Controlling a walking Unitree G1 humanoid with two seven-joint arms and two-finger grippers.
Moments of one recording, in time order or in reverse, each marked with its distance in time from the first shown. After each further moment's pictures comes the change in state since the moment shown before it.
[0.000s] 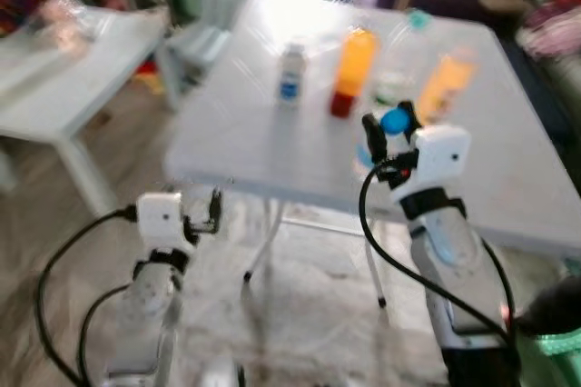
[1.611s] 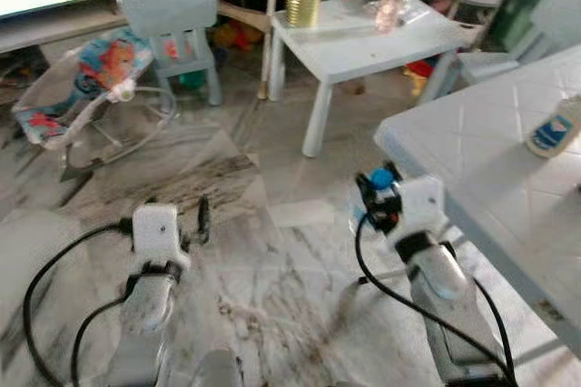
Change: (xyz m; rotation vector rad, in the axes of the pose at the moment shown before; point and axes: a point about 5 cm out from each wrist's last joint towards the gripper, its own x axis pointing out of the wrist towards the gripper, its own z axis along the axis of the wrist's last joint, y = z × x) left arm -0.015 0.006 -0.016 0.098 0.027 0.104; right arm -0.040 -0.008 -0.061 0.005 0.267 -0.020
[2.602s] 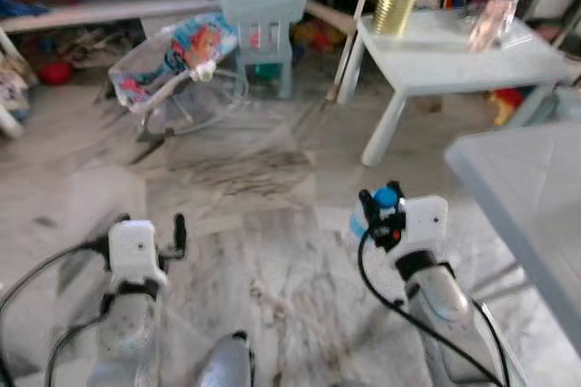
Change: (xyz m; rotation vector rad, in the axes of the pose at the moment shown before) left arm -0.014 0.015 -0.013 0.031 0.046 0.048; right arm -0.017 -0.002 -0.015 0.062 0.038 -0.050
